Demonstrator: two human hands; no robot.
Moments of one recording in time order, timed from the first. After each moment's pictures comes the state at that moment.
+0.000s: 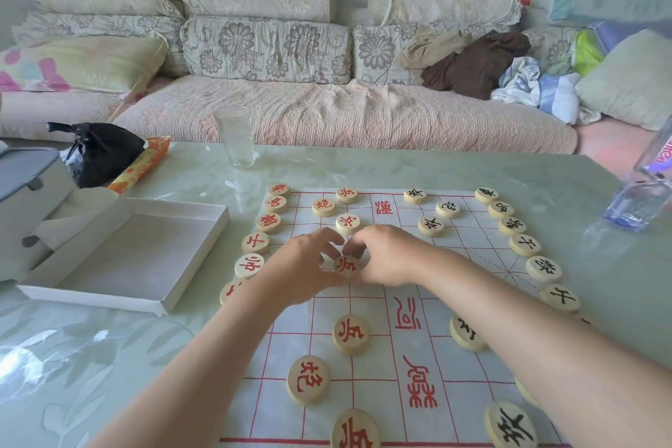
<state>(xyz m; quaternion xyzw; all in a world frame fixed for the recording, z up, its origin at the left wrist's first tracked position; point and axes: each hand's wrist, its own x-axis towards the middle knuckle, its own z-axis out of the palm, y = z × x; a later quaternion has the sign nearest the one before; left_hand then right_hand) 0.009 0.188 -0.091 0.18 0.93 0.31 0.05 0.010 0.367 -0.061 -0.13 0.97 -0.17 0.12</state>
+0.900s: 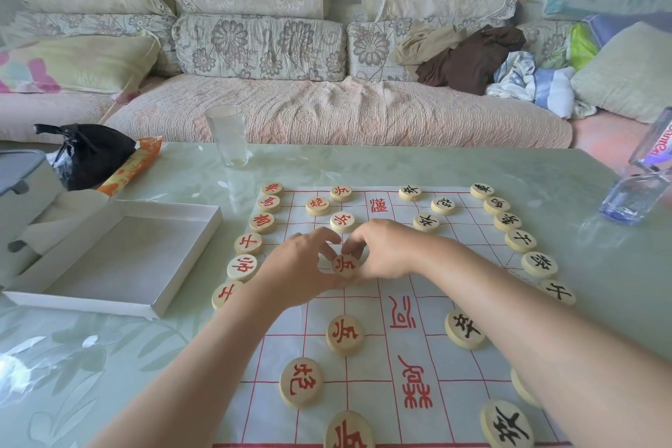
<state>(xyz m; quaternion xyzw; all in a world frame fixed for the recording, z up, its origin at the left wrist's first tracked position) 0.008 0.195 -0.094 0.18 0.94 0.27 0.02 -0.004 0.378 -0.062 -0.15 0.96 -0.18 0.15</state>
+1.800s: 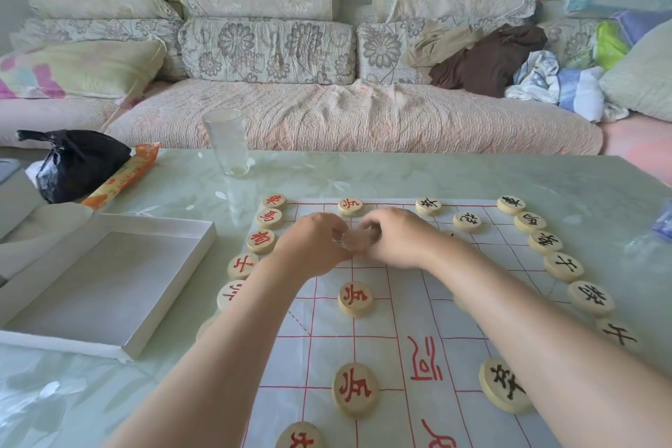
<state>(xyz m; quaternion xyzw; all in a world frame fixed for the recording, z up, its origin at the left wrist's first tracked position) -0.073 0.214 -0.091 0.12 0.96 0.27 0.01 -0.074 0.390 -0.083 -0.09 0.97 -0.24 0.05</state>
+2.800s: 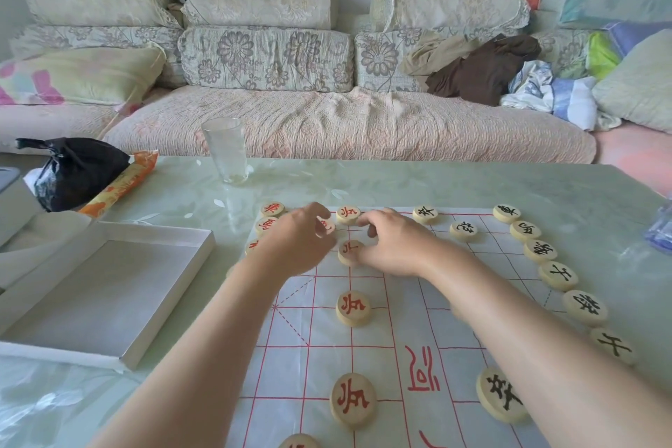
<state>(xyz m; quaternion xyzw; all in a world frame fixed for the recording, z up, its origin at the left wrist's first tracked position) -0.077 0.198 -0.075 0.11 0.96 0.27 -0.04 -0.068 0.387 -0.074 -0.09 0.97 -0.22 0.04</state>
